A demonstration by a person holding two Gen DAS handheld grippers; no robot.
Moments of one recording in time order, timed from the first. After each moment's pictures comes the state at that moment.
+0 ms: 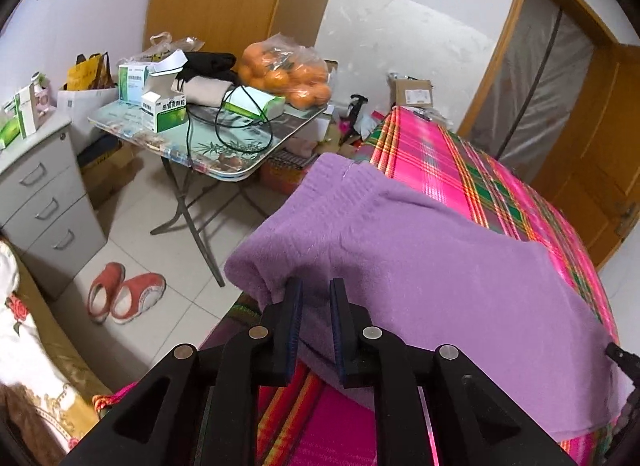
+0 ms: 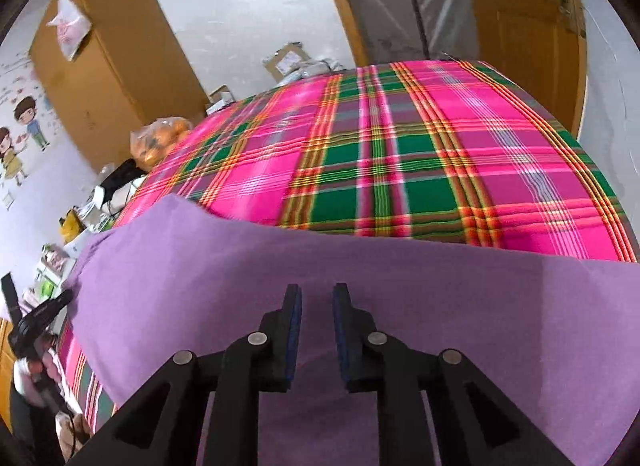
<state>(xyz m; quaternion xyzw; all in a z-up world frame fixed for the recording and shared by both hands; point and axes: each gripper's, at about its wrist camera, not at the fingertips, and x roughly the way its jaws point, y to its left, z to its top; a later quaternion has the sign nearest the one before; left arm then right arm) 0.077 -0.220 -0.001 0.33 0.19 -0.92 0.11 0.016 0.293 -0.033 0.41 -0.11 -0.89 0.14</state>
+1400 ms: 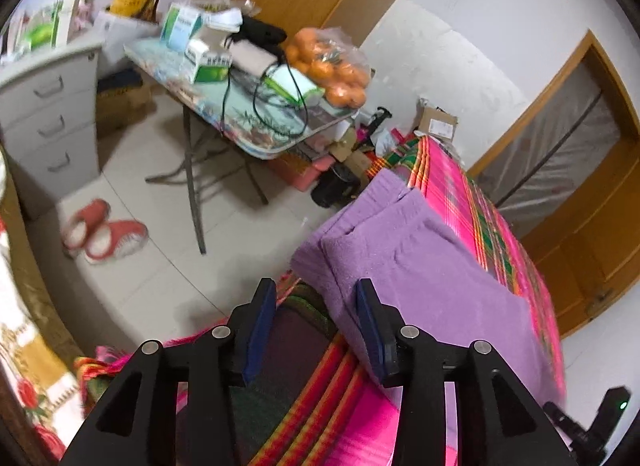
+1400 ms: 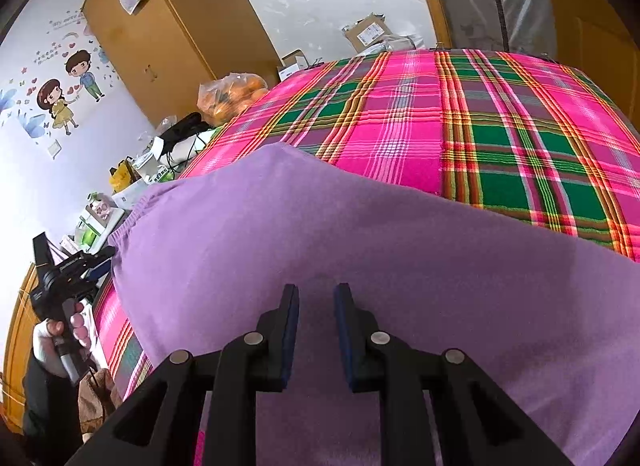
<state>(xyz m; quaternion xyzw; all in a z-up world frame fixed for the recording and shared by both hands) 0.091 -0.271 -0.023 0.32 0.34 -0.87 0.12 0.021 0.202 -0.040 0.44 -0.08 -0.86 0.25</state>
